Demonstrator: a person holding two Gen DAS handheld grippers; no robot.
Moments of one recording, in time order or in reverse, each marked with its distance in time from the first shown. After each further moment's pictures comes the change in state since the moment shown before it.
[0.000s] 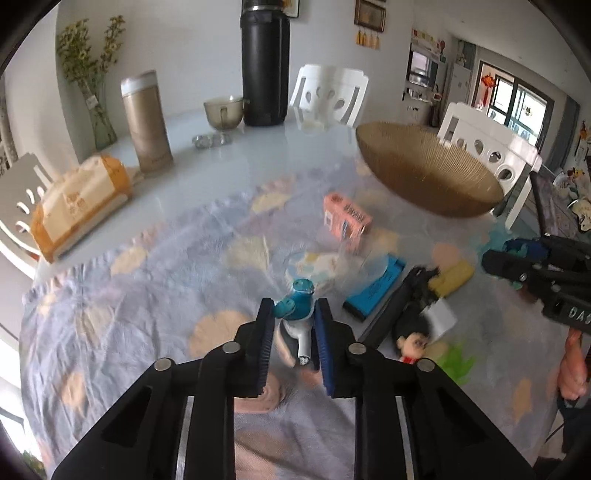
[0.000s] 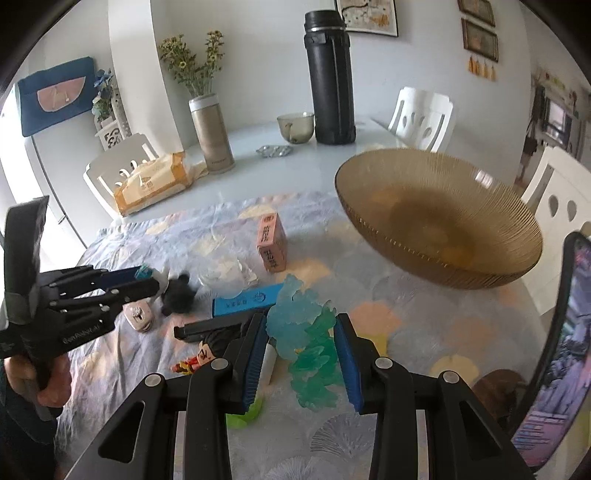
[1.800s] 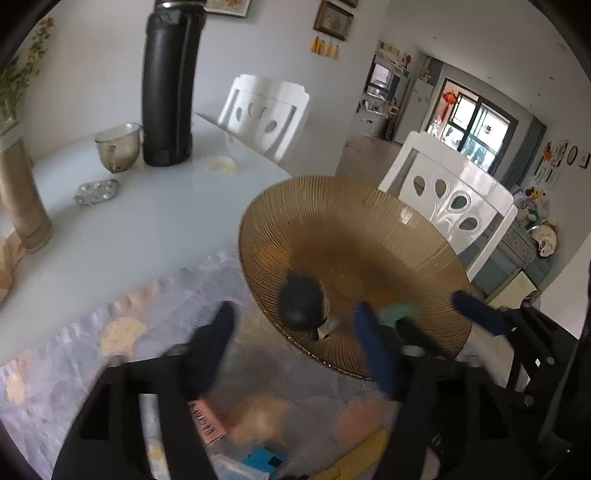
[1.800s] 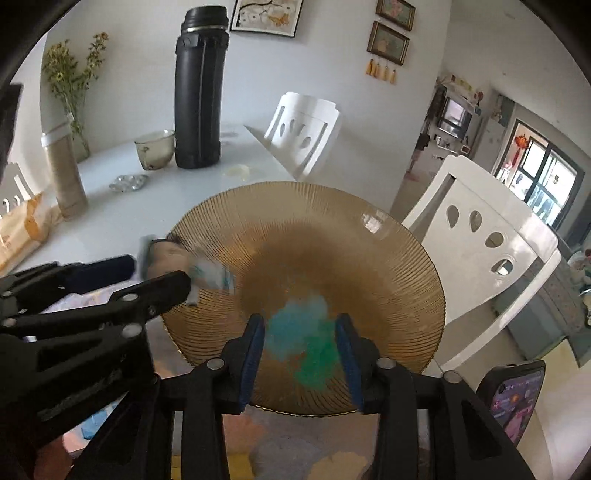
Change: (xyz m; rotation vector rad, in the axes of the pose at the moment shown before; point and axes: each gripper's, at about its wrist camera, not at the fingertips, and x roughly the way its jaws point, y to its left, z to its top) left arm 0.096 -0.085 0.130 -0.017 -0.030 -0.224; right arm 0.042 -0.066 0.075 0.116 0.012 -0.495
